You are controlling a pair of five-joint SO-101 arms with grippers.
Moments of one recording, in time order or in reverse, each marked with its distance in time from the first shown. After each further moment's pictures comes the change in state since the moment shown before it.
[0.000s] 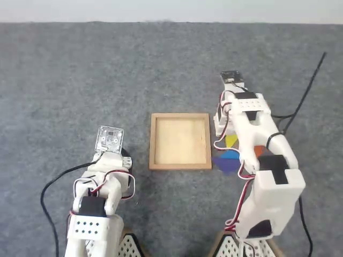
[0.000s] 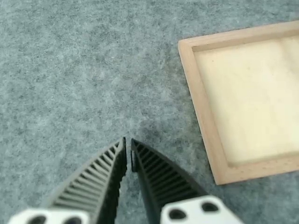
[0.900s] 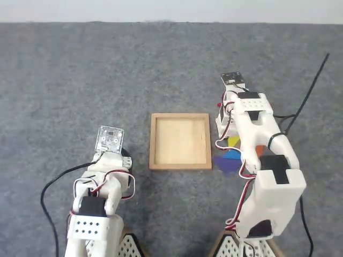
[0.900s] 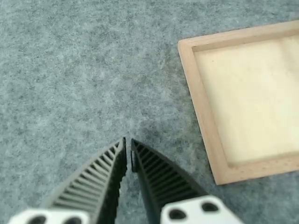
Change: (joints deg) left arm 0.0 0.0 0.0 0.0 0.0; right arm 1.0 0.0 0.0 1.8 3.6
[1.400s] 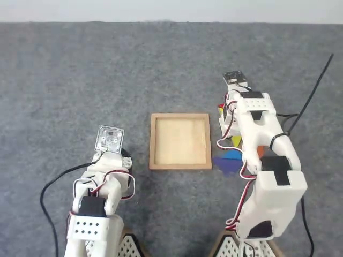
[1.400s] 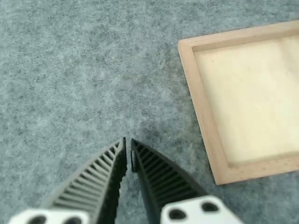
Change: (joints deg) left arm 0.0 0.0 0.0 0.0 0.0; right arm 0.7 -0.2 -0.2 0.0 2.6
